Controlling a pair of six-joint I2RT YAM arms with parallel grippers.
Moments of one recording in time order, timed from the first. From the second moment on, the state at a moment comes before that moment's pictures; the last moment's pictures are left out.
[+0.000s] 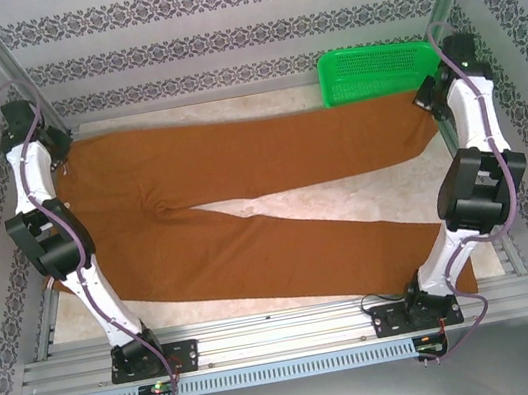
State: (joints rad) left arm 0.43 2.14 2.07 -0.80 0.04 -0.51; right arm -0.34 1.86 1.77 -0.92 -0.02 0.42
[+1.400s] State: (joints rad) left arm 0.57 1.53 1.06 -0.26 -0.07 -0.77; right arm -0.46 0.92 0.56 -0.05 0.16 0.55
